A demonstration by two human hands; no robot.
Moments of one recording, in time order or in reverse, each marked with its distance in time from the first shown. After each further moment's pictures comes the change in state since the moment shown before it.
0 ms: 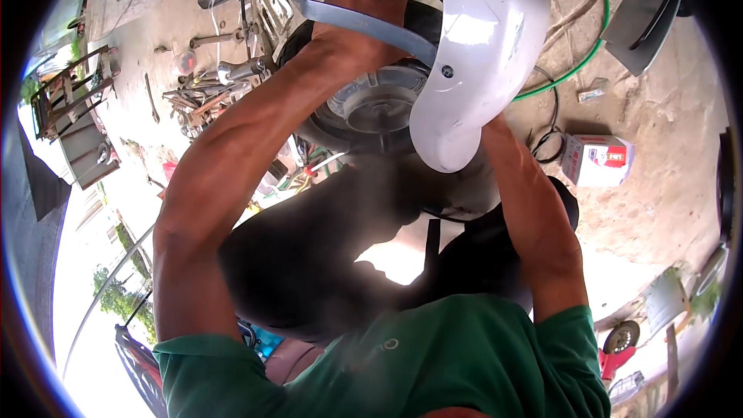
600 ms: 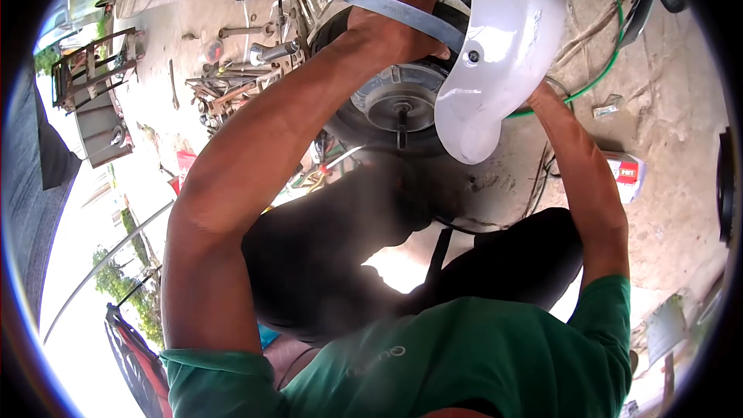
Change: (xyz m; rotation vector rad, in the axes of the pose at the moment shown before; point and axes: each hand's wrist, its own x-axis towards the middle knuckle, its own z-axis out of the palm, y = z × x) left_hand 0.004 0.015 -0.017 -0.049 -0.251 -0.214; right_hand 0.089 -0.046 -0.058 0.110 -0.723 0.259
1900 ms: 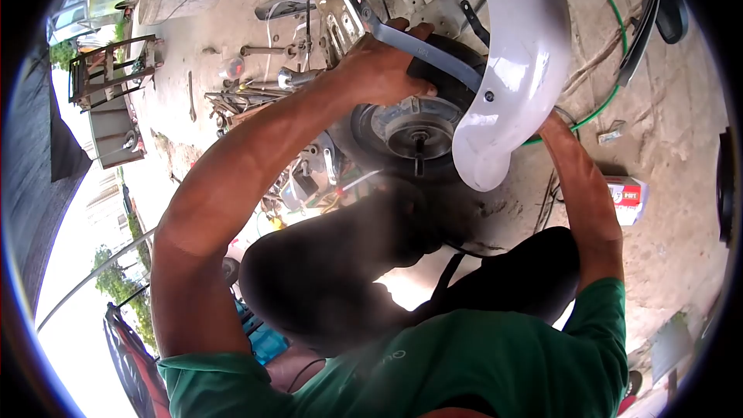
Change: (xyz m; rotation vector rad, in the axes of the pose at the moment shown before) left_hand -0.026 -0.055 0.009 -0.195 0.056 0.224; right_hand 0.027 -0.017 -0.002 0.019 -0.061 -0.024
